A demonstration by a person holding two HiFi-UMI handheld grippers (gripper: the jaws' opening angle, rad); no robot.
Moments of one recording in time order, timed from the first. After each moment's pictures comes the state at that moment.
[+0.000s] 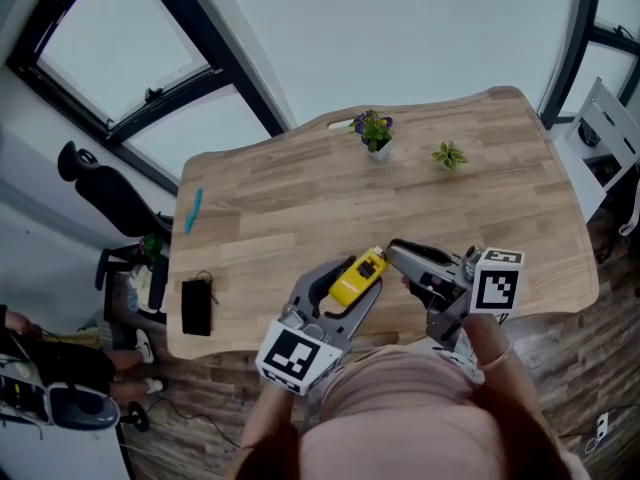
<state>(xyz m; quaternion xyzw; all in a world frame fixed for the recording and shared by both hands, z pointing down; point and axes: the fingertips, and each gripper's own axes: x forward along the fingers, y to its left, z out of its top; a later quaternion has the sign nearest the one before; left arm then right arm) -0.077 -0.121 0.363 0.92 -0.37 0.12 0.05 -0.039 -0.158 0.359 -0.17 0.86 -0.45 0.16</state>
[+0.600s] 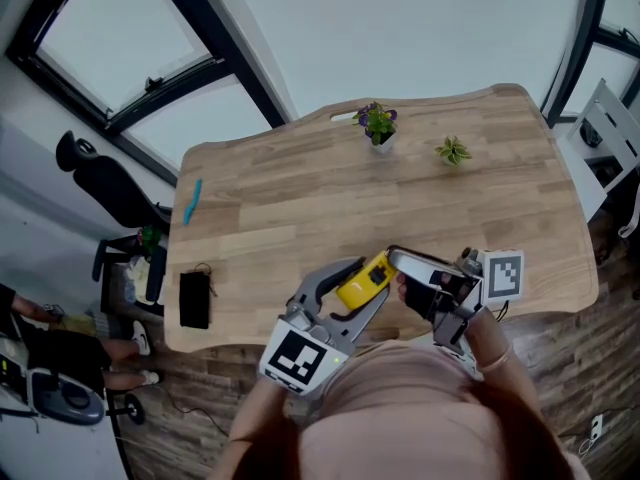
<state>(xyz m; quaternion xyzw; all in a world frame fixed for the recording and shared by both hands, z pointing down) -0.068 -0.109 0.367 0.93 -0.33 0.15 0.01 -0.048 -0.145 0.358 -0.06 0.80 -0.55 0.22</state>
